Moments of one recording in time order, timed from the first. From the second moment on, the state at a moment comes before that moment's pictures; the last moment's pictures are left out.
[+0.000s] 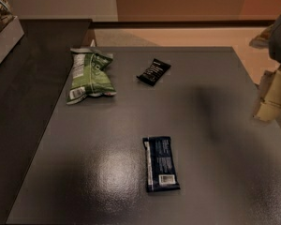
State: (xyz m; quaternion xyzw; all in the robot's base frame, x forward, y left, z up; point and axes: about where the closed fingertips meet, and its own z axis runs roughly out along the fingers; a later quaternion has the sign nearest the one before) arm 0.438 -0.217 0.976 -0.60 0.78 -0.03 0.16
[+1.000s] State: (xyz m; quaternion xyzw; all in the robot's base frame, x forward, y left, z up) arm 0.445 -0.179 0.966 -0.70 0.69 -0.04 0.17
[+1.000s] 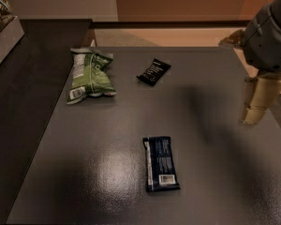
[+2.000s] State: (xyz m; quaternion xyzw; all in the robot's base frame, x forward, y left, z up) arm 0.417 -0.100 0.928 -0.92 0.38 -0.04 0.10
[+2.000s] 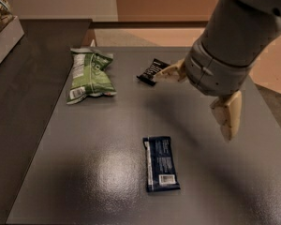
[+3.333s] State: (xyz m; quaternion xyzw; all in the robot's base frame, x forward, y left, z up) arm 0.353 -0.079 0.846 -1.00 0.07 -0.01 0.02
